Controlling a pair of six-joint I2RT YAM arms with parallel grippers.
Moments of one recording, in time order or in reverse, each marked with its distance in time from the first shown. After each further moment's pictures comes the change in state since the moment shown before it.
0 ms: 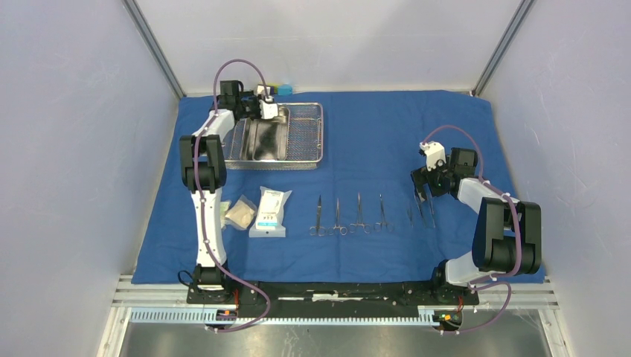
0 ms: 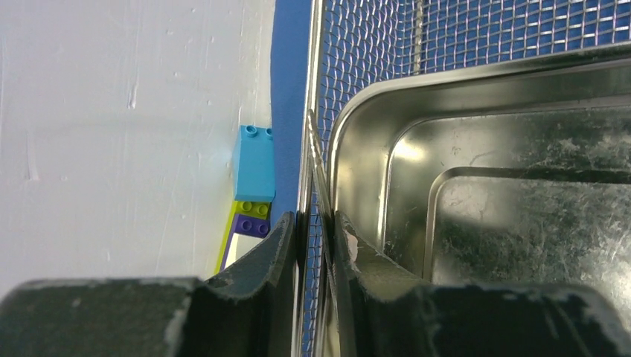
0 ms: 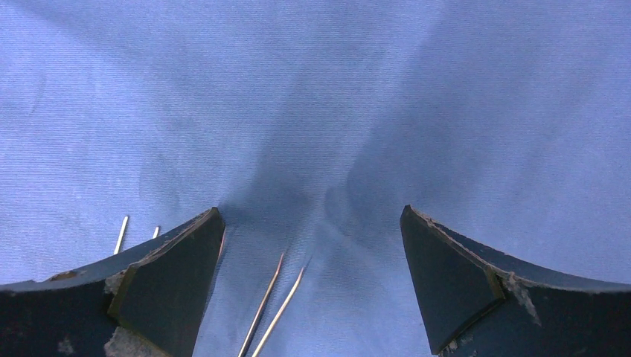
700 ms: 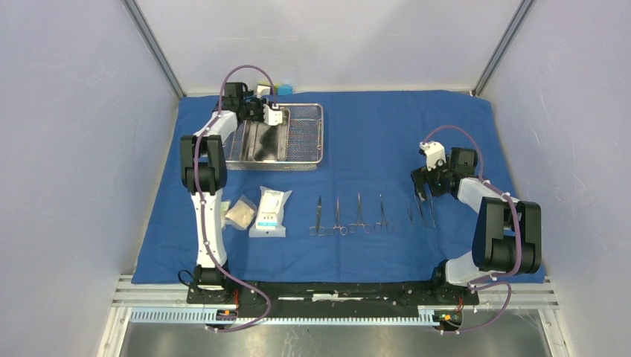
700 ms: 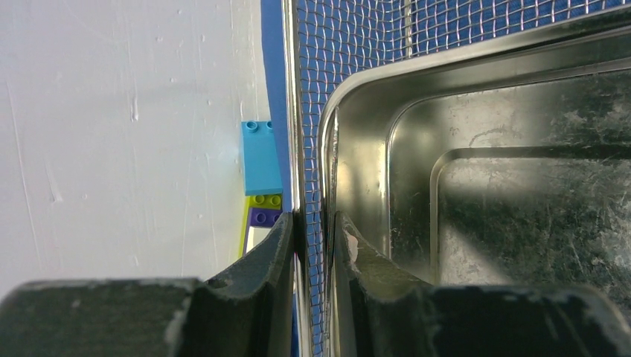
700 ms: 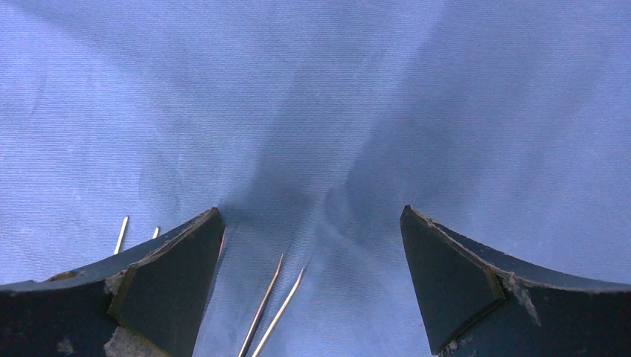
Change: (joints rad) left arm -0.029 -0.056 -0.076 -0.013 -0.119 0.181; right arm 0.000 0.002 0.003 -0.003 -0.001 0.000
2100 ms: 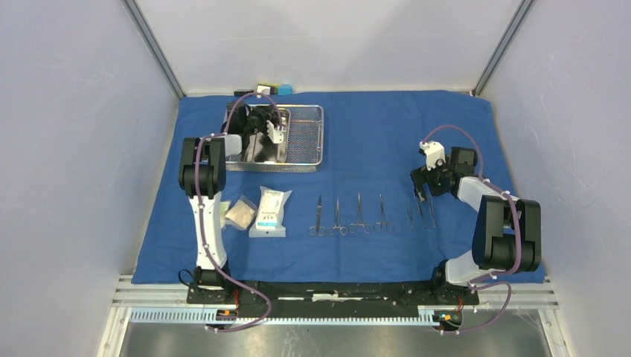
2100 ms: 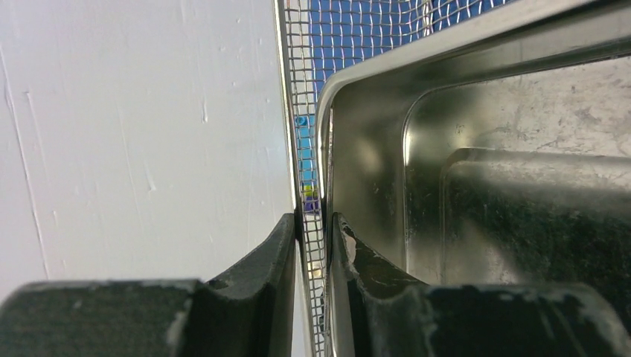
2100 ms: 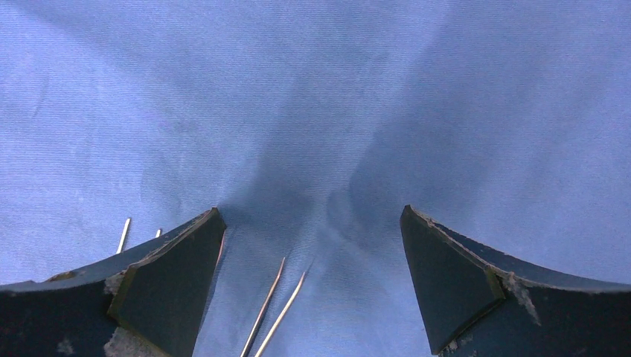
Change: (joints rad) left arm -0.023 -0.095 -0.443 0.668 -0.075 0.041; right arm -0.001 0.013 0.009 -0.007 -0.009 0.000
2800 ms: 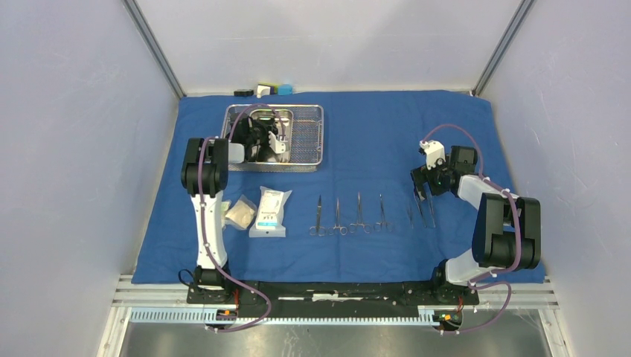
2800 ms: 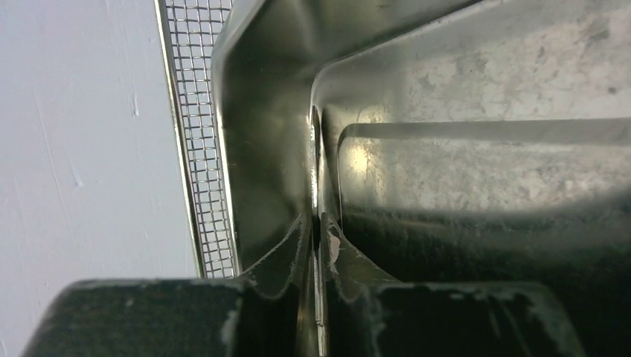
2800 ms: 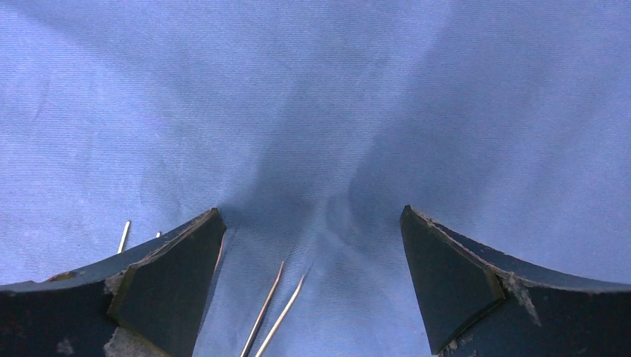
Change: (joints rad) left arm -0.007 0.033 -0.121 0.132 -0.047 -0.021; right arm 0.000 0.017 0.017 -0.011 -0.008 0.000
